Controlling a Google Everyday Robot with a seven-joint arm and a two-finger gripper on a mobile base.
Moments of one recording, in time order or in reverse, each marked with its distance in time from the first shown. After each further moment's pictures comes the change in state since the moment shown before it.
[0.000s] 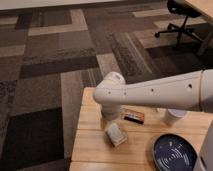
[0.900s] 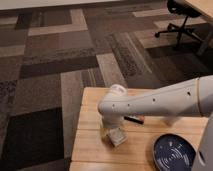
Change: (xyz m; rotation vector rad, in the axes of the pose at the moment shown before) arm 0.016 0.008 0.043 -0.067 -0.025 0.164
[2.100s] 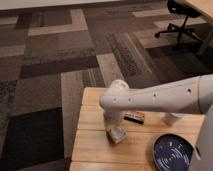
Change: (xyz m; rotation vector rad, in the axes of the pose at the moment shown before) arm -0.029 -0.022 -0.052 0.064 -0.035 -0.083
